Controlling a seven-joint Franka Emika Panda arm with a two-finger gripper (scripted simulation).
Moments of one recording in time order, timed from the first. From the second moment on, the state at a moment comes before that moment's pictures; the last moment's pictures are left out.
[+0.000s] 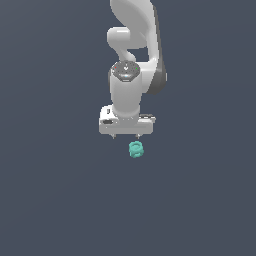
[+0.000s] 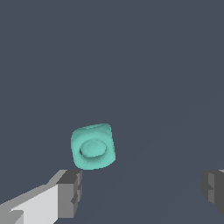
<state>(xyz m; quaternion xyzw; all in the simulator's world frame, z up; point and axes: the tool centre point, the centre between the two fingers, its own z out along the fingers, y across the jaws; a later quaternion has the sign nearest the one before) -0.005 -0.008 0.163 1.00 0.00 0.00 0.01</state>
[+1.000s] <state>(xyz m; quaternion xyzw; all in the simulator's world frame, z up) 0.000 0.000 0.158 1.00 0.02 0.00 0.01</state>
